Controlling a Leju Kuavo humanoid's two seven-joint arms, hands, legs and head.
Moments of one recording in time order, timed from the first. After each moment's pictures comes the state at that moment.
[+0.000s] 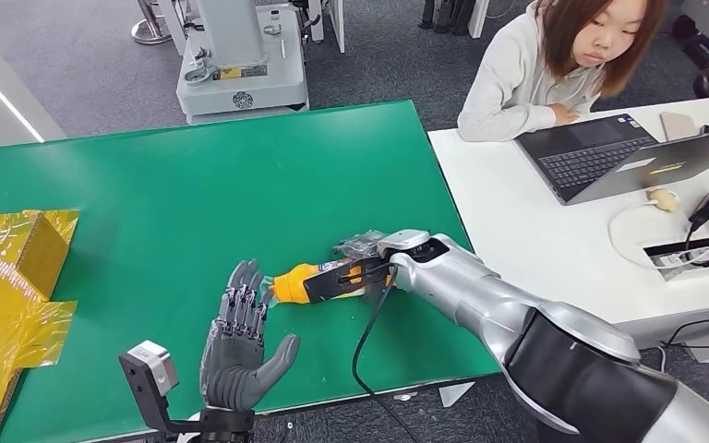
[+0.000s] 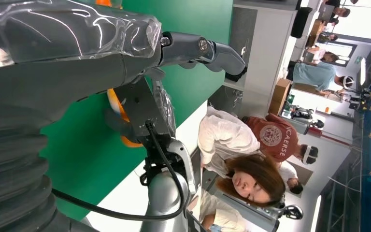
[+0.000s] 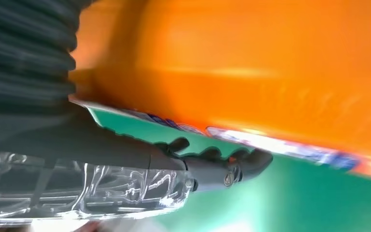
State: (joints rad) left arm -0.11 -0.06 -0.34 -1.35 -0.01 0.41 -0.62; right arm -0.94 -0.04 1.09 -0.55 0.61 0.28 0.07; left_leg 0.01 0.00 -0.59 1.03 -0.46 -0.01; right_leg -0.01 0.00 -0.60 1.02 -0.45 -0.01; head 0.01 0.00
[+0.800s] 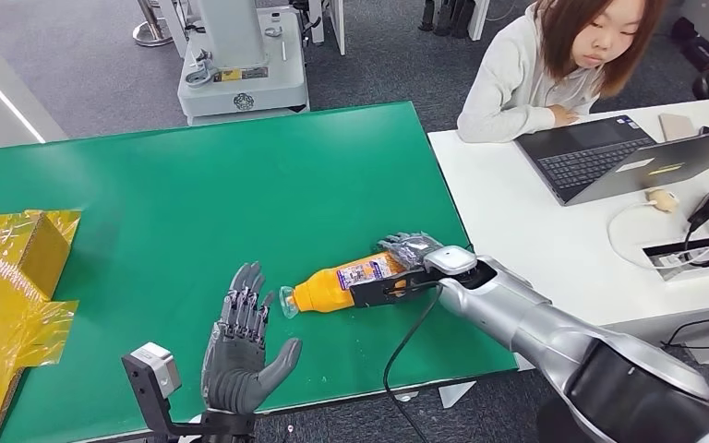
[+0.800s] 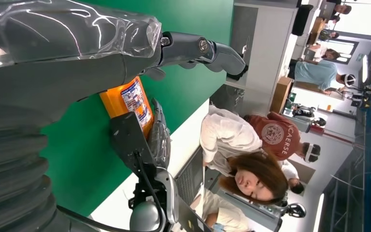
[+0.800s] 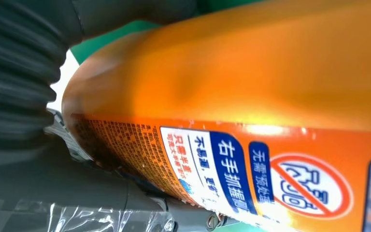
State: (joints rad) left arm -0.10 -0.07 -0.34 -1.36 -0.02 0.39 -0.61; right arm -0.77 -0.30 1.01 -0.85 0.72 0.21 0.23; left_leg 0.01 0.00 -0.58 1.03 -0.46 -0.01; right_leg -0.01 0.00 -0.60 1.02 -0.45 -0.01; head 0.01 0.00
